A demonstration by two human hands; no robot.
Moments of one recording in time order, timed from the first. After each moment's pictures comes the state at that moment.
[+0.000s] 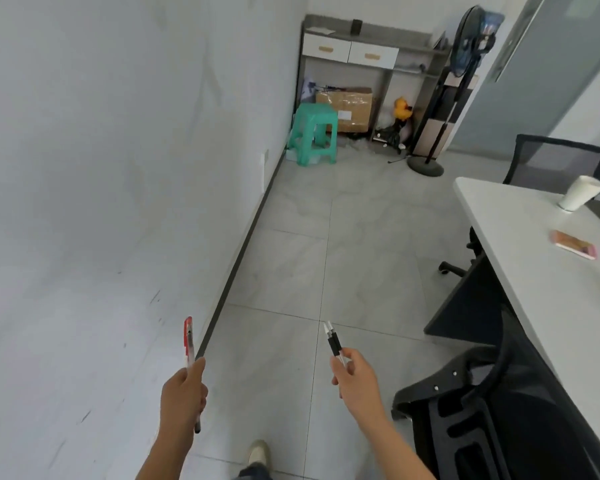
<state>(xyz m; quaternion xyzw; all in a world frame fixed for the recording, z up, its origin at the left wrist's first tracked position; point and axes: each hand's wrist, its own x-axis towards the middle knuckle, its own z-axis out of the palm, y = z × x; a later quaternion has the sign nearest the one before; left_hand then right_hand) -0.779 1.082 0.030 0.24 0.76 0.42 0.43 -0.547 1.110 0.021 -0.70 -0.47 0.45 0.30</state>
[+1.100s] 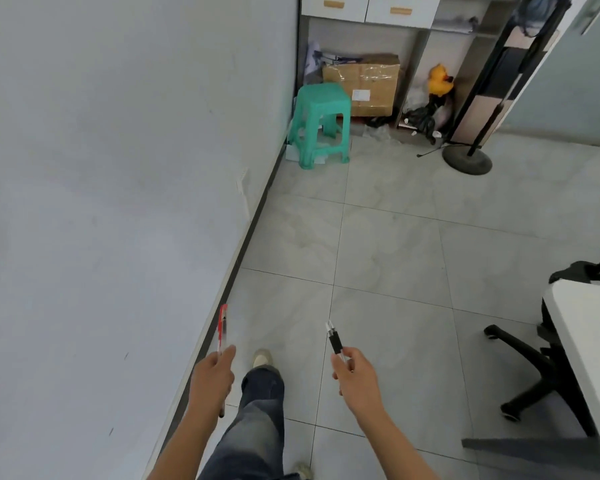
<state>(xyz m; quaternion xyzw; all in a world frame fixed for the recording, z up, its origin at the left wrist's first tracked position) -0.667 1.667 0.007 0.25 0.78 0.35 0.47 -0.461 1.681 -0.011 -0.72 -0.43 0.49 0.26</state>
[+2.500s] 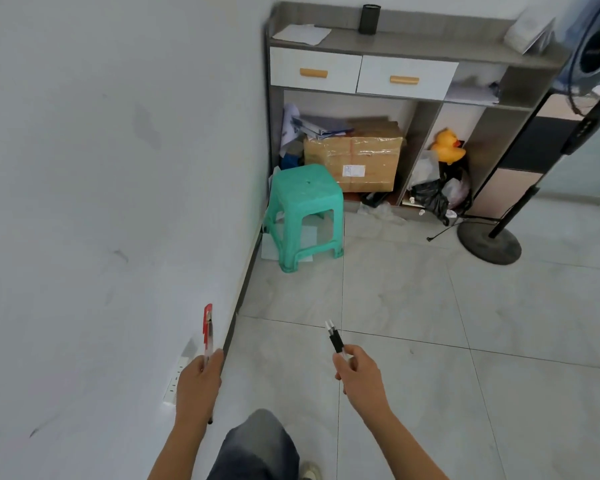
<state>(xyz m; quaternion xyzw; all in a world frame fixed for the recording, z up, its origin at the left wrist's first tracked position) -0.664 2.448 0.003 0.31 0.79 0.37 0.39 -0.435 2.458 0.006 -0.71 -0.43 0.47 0.28</state>
